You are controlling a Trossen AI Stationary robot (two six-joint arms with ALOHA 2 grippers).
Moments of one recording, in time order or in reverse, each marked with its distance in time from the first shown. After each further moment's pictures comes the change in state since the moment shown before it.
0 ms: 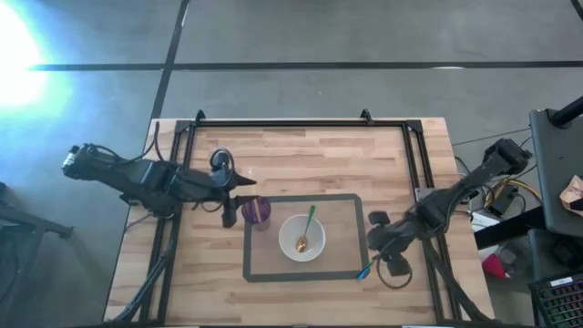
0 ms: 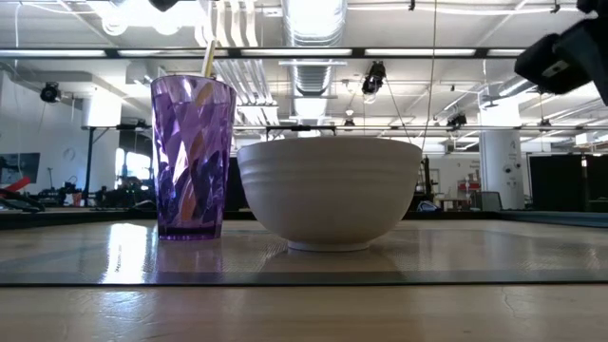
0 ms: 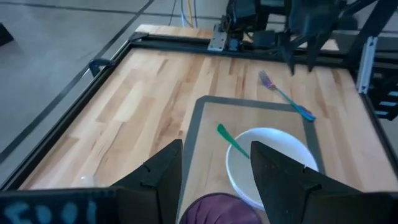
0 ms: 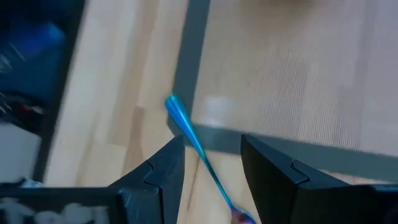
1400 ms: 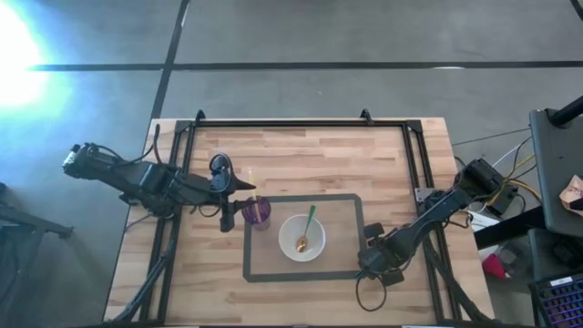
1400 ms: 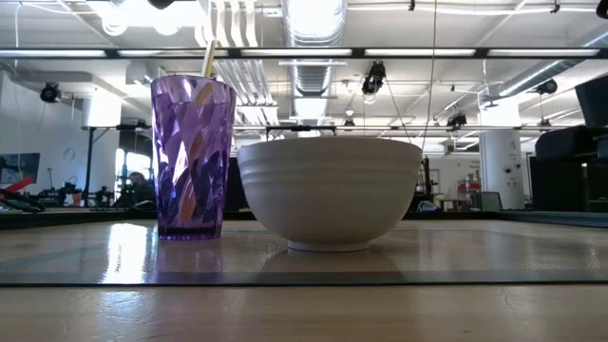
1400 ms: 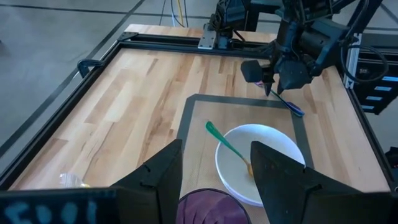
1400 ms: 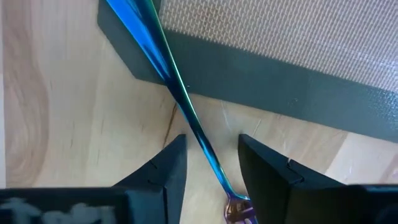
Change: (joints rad) left arm -0.038 -0.001 -0.001 -0.003 0.000 -0.007; right arm 0.062 0.472 0.028 -0.075 -0.026 -0.064
